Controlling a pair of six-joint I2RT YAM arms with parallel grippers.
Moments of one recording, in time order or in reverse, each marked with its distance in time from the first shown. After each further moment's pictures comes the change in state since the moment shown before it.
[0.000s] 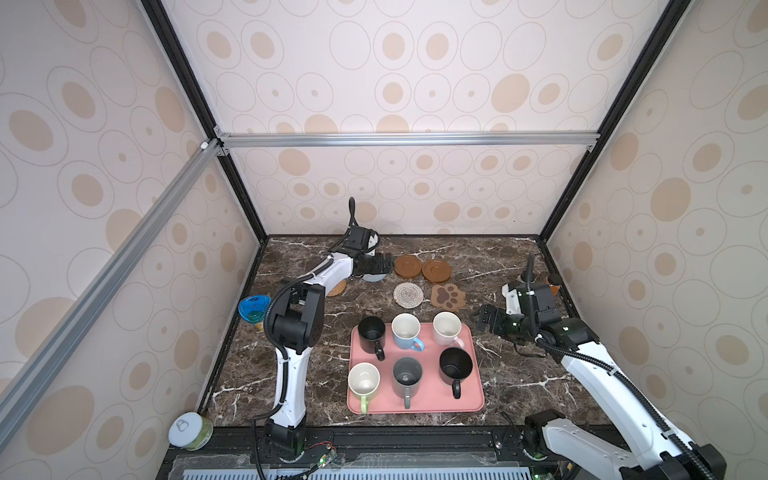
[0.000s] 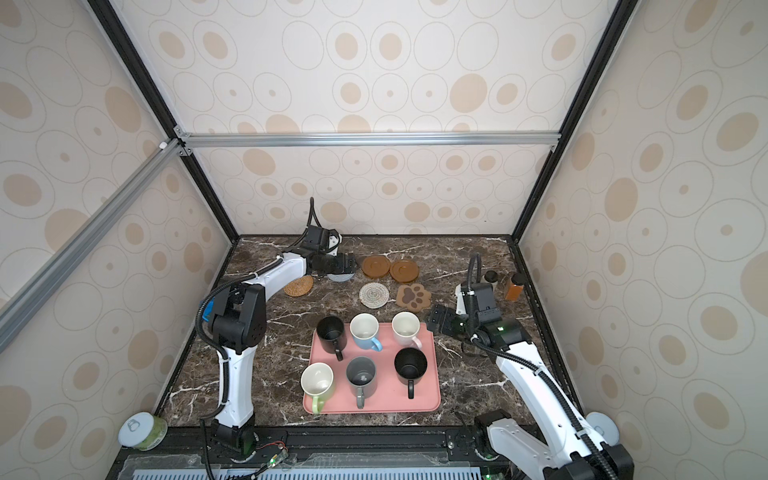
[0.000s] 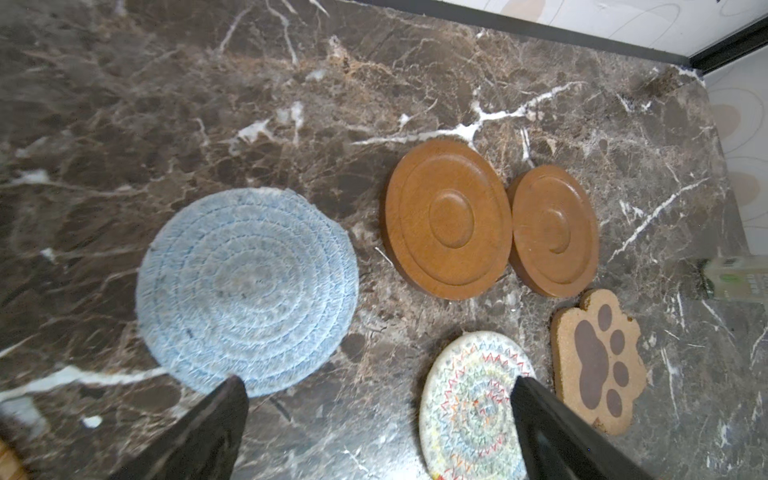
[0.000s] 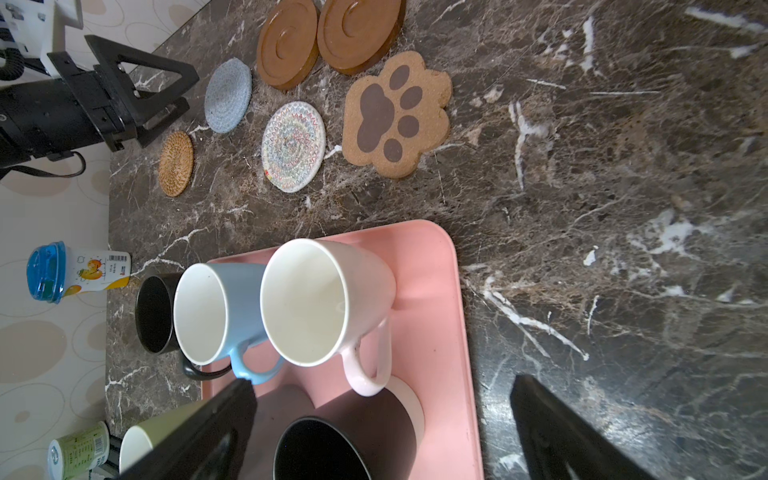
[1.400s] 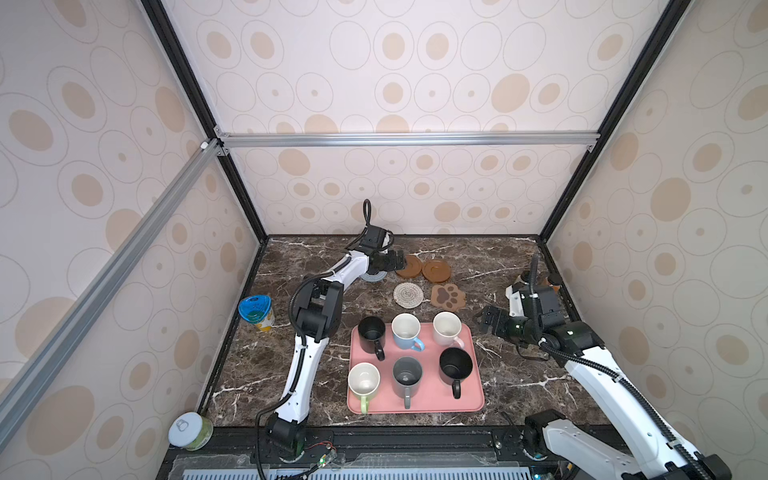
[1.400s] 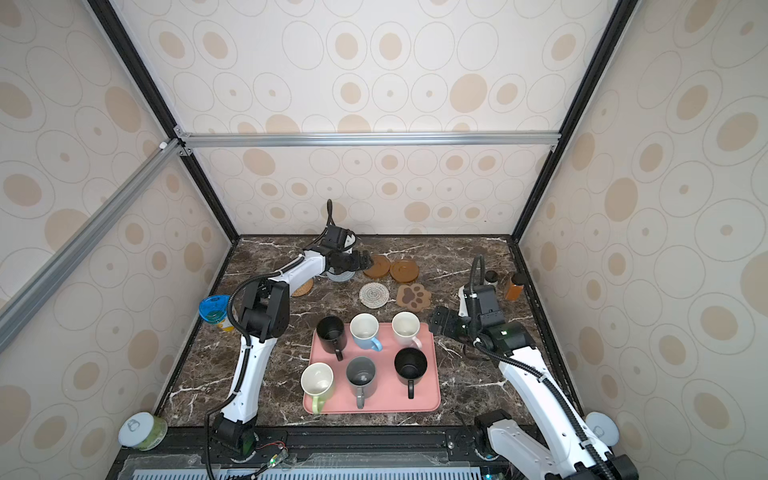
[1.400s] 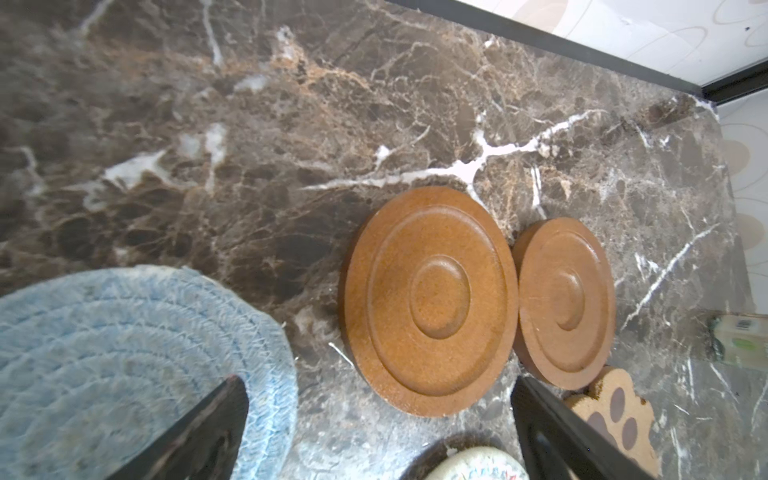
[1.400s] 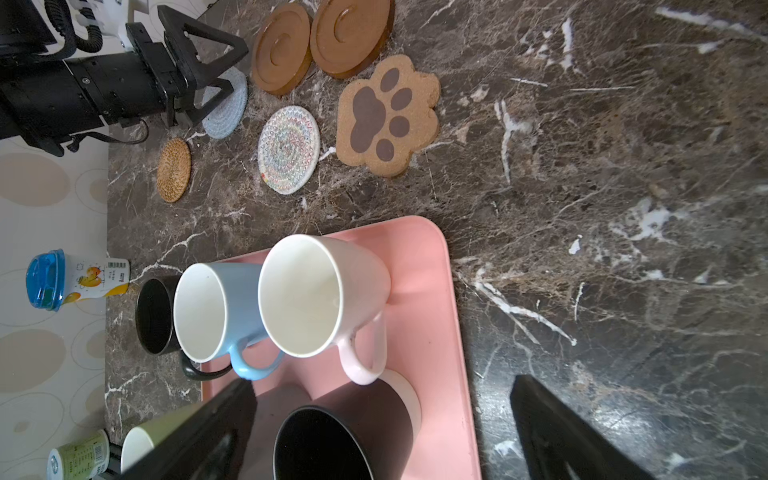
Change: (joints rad) left arm -0.055 0.247 0.288 -0.043 -0.021 -0.108; right arm 0.000 -0.029 -0.002 -0.030 0.021 0.018
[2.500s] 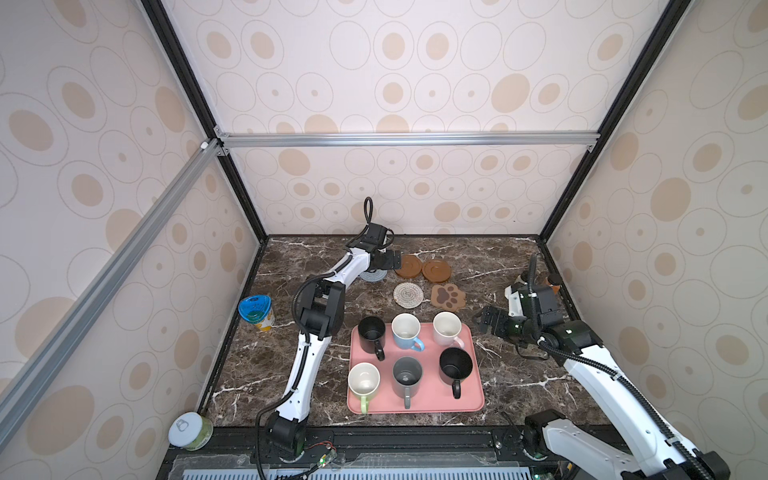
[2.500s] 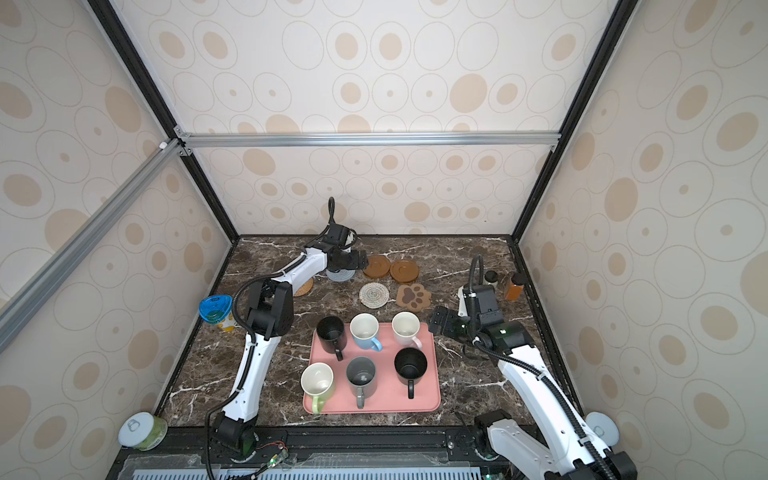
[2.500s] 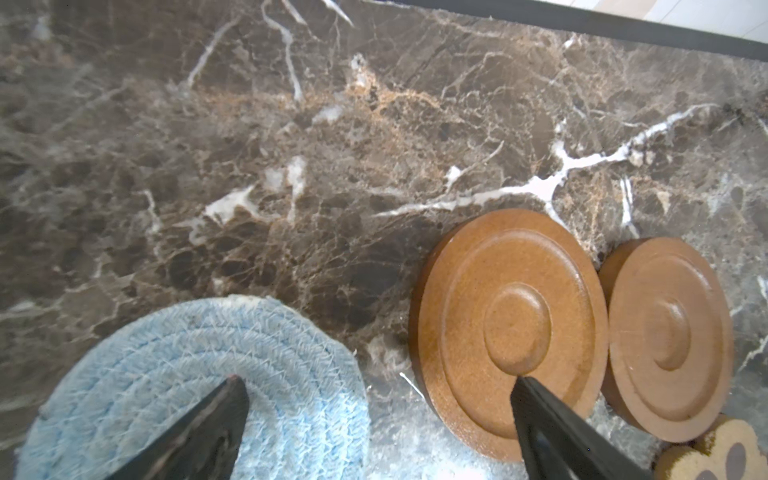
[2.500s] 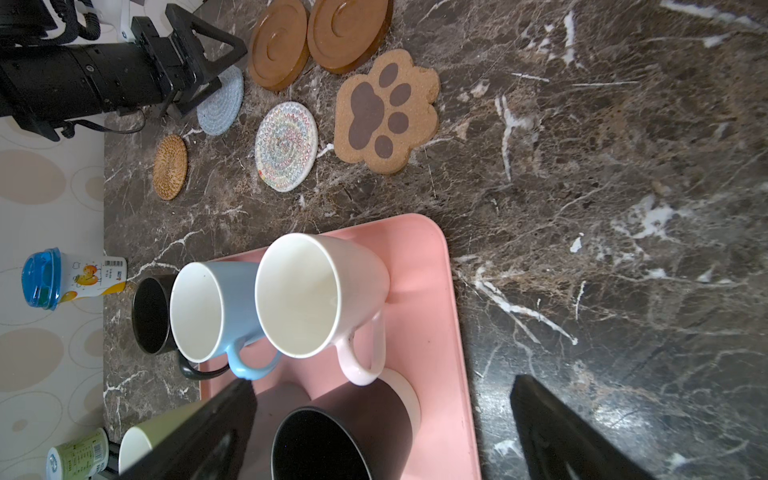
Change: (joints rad) left arm 0.007 0.065 0.110 -0.097 -0.123 0.073; right arm 0.000 0.008 0.000 0.000 -0.003 -0.001
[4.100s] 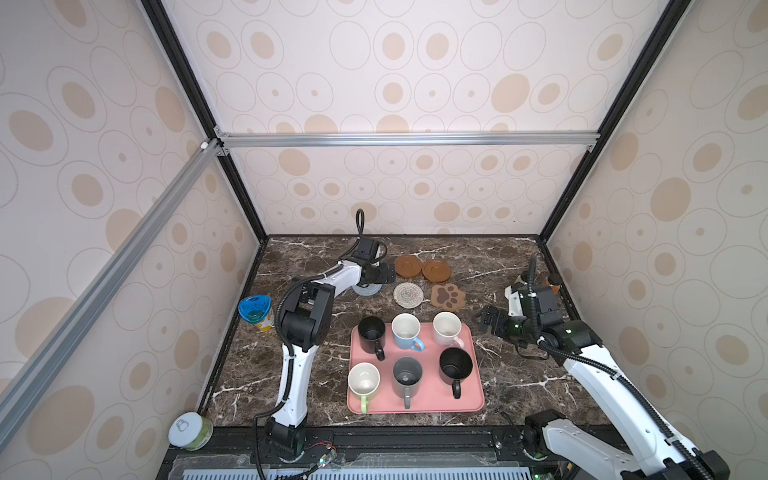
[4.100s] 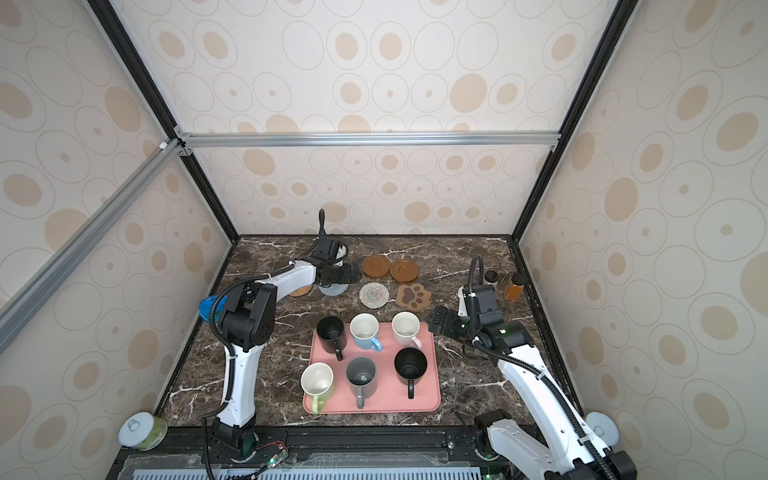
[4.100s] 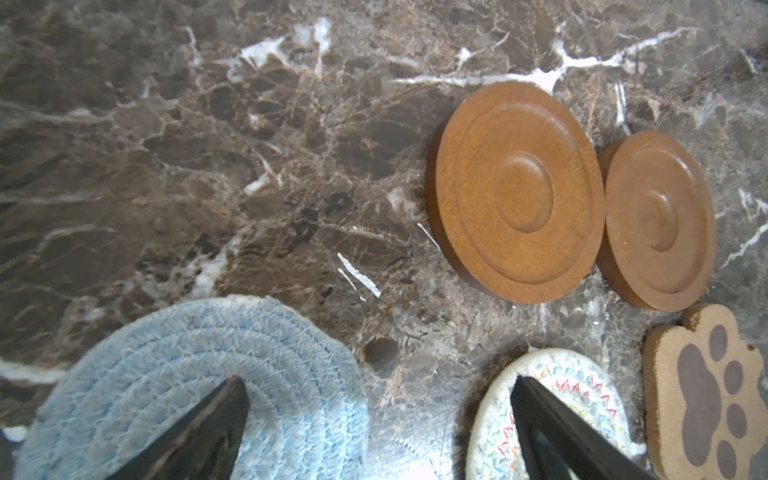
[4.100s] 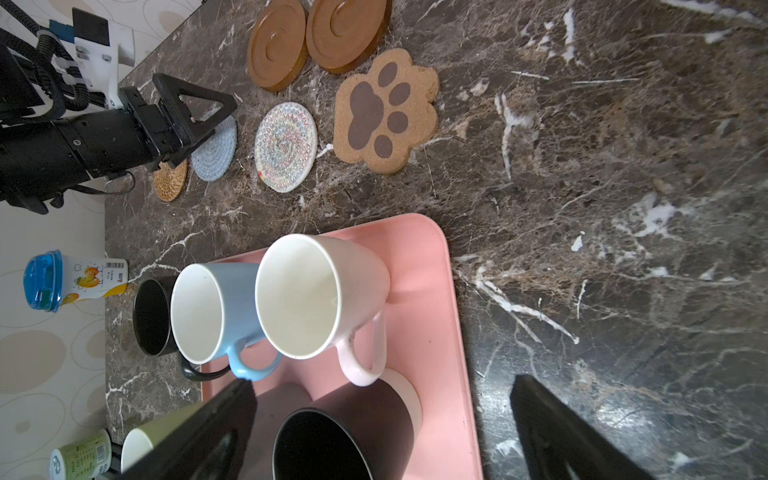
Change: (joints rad) left arm 0.000 -0.273 -0.478 0.200 0.022 -0.006; right arm 0.000 0.003 0.000 0.002 -0.001 0.008
